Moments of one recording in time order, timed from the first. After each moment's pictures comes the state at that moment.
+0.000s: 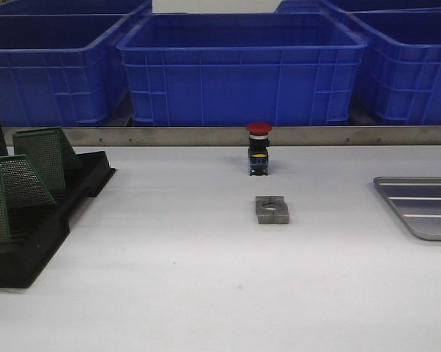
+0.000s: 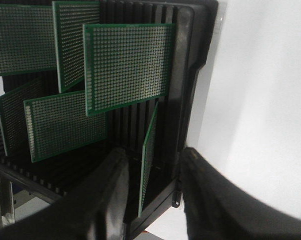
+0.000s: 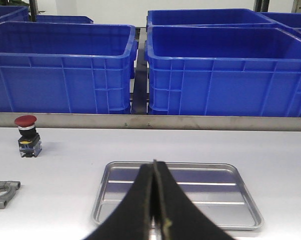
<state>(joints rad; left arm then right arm) -0.11 1.16 -0.72 0.00 0.69 1.36 -0.05 -0.02 0.03 -0.07 0.02 0.06</state>
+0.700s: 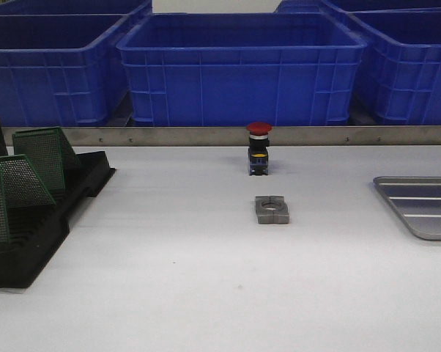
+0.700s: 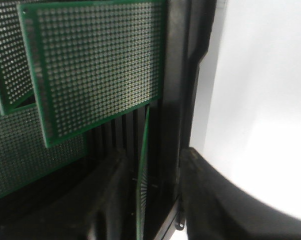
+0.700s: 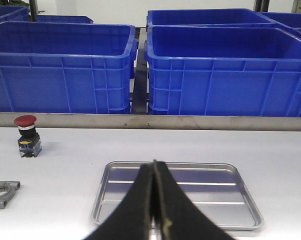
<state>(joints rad) -0.11 1.37 -0.72 0.06 0.57 1.37 -0.05 -0.02 0.03 -0.07 0.02 0.06</state>
